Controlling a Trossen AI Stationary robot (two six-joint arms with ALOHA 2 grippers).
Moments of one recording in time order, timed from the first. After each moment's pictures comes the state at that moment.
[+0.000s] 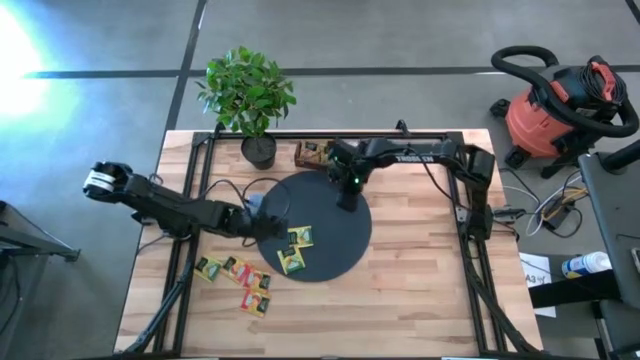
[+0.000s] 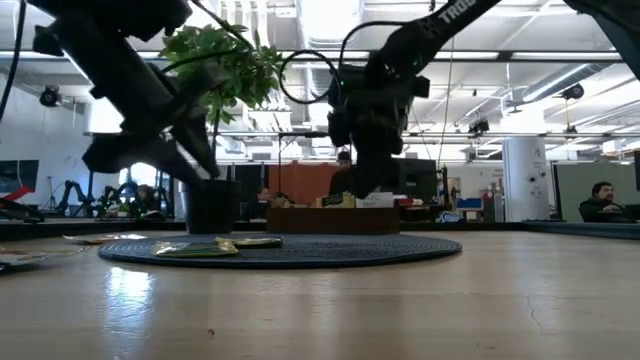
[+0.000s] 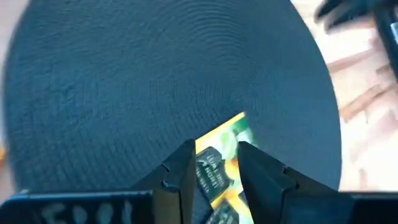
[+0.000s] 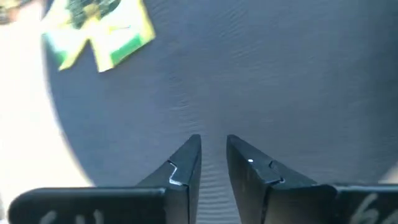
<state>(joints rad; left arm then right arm) -0.19 1.26 0.62 -0.25 -0.45 -1.38 -0.35 1.95 1.43 -0.75 -0.46 0.07</state>
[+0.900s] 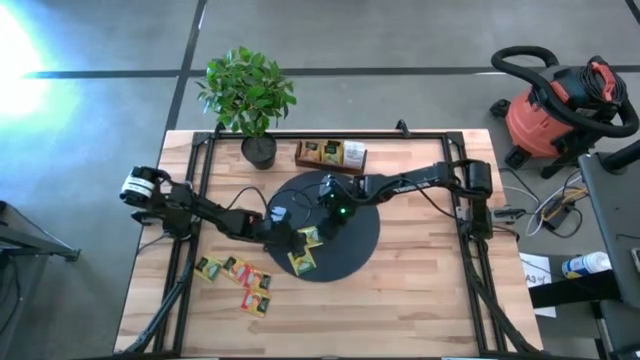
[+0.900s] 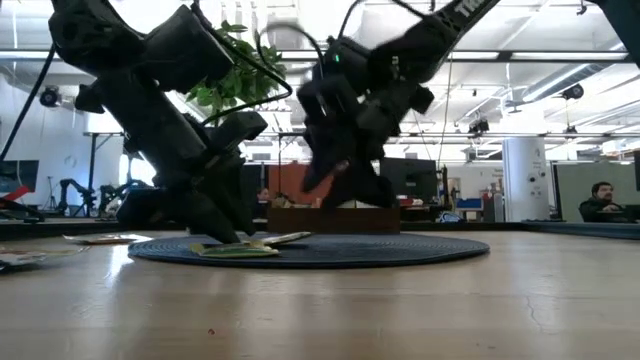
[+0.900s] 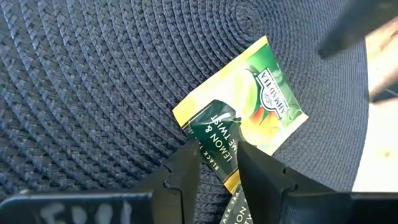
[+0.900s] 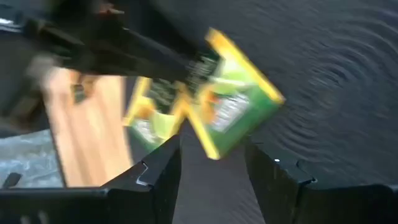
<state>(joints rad) -0.16 1.62 0.63 0.13 -0.21 -1.30 -0.13 1.97 1.24 -0.22 -0.44 0.70</state>
